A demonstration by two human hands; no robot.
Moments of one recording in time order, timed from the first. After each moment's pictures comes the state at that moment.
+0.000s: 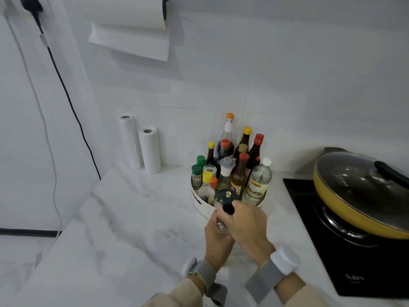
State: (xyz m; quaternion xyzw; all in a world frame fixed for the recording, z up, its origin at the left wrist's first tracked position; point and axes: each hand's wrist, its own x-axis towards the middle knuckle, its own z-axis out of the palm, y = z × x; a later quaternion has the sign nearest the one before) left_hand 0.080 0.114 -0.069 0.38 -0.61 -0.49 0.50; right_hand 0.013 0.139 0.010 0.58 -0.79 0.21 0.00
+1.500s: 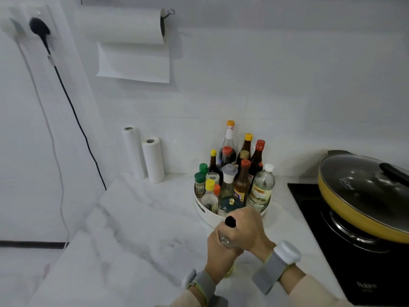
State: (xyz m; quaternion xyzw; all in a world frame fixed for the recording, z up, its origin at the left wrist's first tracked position) left_hand 0.090 0.113 -0.078 0.39 -0.59 -0.55 0.44; right_hand -0.008 0.117 -0.011 0.69 -0.67 0.28 -0.03
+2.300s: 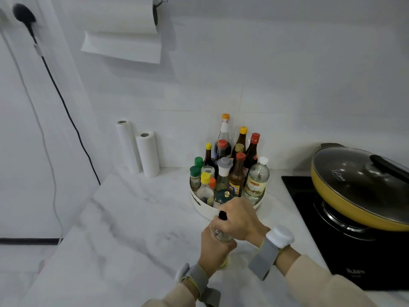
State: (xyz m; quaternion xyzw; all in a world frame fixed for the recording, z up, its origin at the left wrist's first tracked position) left_hand 0.096 0.113 -0.084 0.43 -0.63 -0.53 0.37; right_hand -0.001 0.118 0.005 0.73 -0.65 0.22 -0.01
